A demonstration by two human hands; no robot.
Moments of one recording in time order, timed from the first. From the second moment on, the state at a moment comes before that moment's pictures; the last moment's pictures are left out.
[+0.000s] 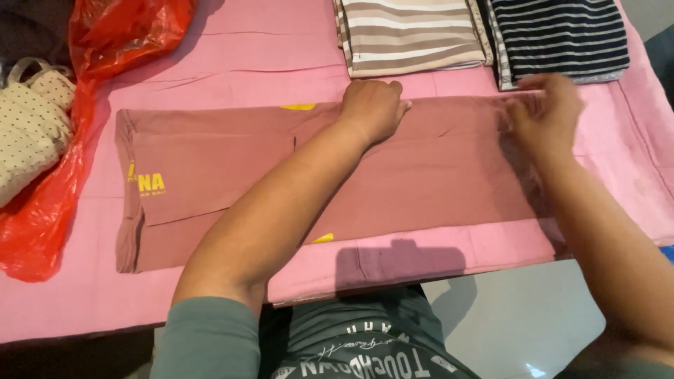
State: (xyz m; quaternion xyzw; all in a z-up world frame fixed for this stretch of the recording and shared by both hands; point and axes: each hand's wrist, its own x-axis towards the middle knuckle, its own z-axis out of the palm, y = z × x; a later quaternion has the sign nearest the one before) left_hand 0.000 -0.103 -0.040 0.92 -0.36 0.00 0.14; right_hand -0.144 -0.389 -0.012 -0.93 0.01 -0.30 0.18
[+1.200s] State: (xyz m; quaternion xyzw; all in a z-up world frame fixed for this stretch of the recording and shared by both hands) left_hand 0.023 0.015 -0.025 0.92 -0.36 -0.03 0.15; right_hand -0.156 -0.294 -0.003 -0.99 -0.06 0.06 0.15
